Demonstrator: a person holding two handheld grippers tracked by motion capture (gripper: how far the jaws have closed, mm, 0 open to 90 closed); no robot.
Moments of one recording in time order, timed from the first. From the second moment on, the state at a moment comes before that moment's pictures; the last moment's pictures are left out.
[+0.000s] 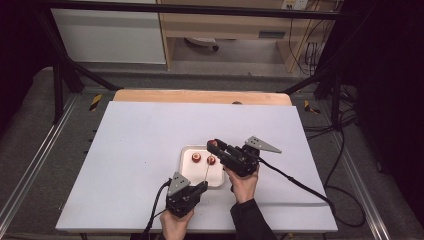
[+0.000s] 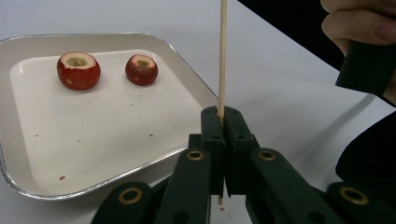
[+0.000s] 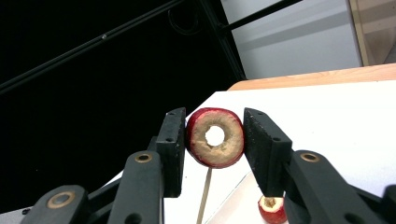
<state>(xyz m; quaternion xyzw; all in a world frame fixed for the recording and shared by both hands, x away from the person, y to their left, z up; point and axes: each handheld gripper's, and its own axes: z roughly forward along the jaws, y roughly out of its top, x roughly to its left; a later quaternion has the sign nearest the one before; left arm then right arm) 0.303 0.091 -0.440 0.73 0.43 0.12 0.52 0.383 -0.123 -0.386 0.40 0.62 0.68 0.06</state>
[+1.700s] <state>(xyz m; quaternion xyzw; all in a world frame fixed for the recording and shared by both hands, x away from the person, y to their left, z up) 0.311 0.098 -0.429 0.71 0.43 0.12 0.54 0.356 -0.109 -0.418 0.38 0.67 0.64 0.02</state>
